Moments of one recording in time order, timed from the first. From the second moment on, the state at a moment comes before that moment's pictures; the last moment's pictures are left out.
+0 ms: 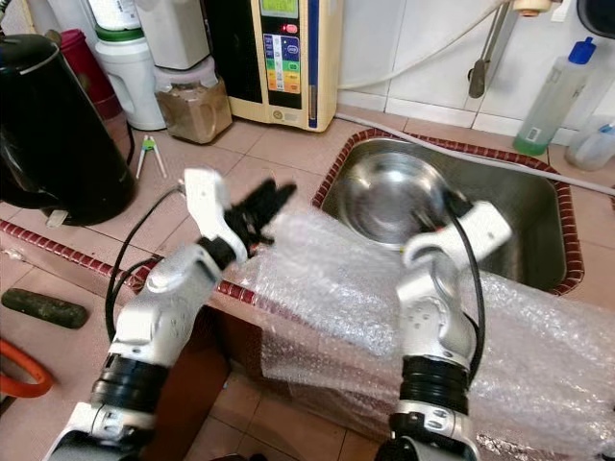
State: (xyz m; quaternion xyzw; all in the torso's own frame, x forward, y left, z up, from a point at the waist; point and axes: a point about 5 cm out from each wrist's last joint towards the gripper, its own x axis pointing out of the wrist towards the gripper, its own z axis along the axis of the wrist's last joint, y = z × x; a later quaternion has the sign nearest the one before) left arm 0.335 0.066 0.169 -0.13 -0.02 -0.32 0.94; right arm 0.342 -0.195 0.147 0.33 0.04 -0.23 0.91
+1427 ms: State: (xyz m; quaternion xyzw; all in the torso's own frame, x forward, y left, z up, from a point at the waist) left arm 0.328 0.053 0.149 -0.09 0.03 -0.33 0.94; right arm 0.355 -0.217 0.141 0.20 -0.01 -0.23 0.95
